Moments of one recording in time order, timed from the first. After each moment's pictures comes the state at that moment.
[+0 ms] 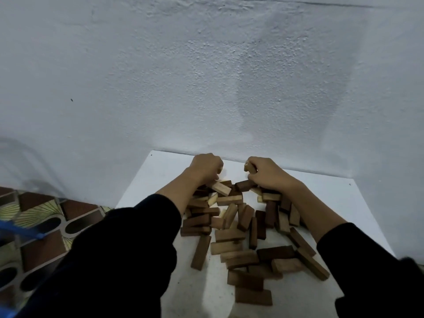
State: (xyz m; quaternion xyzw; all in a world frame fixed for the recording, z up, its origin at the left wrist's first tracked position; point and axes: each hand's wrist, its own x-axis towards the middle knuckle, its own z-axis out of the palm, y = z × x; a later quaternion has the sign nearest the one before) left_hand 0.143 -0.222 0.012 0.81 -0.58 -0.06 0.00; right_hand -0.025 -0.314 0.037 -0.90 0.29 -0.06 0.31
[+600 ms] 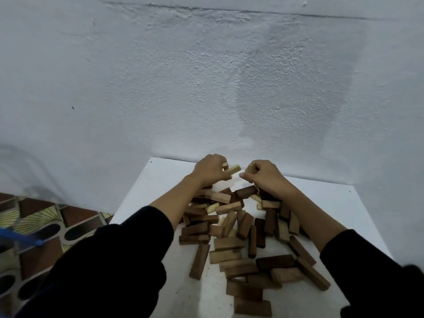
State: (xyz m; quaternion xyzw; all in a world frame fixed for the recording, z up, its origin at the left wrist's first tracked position) left_hand 0.133 -0.230 0.022 0.81 -0.53 -0.13 0.22; right_hand -0.020 -0.314 0.039 -0.83 0.35 -0.13 0.41
